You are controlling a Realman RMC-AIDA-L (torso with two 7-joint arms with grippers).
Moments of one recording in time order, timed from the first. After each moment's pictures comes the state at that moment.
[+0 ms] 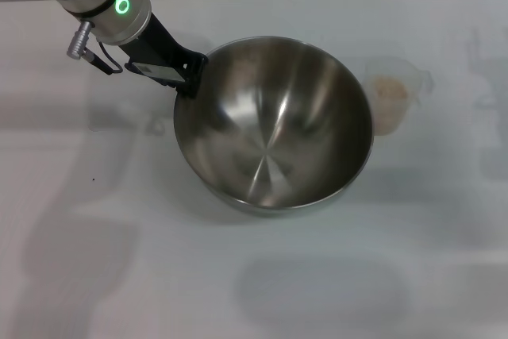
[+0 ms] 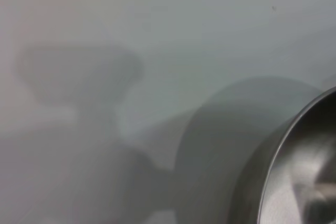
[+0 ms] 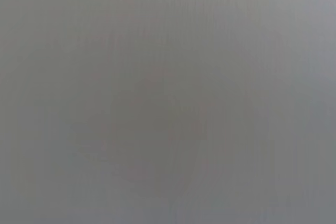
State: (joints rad) left arm -1.06 -2.06 -1.99 -0.83 2.72 -1.41 0.20; right arm 0.54 2.07 0.84 0.14 -2.01 -1.50 -0.08
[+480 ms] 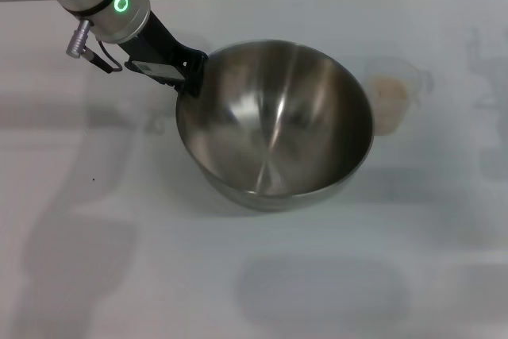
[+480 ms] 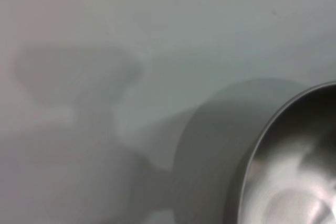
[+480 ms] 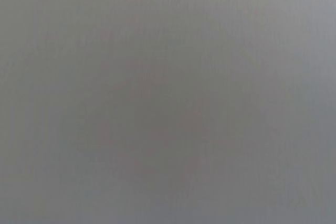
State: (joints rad) left arm -1.06 -2.06 -2.00 -0.83 2.72 -1.41 0.20; right arm 0.54 2.07 0.84 0.14 -2.01 -1.50 -0.08
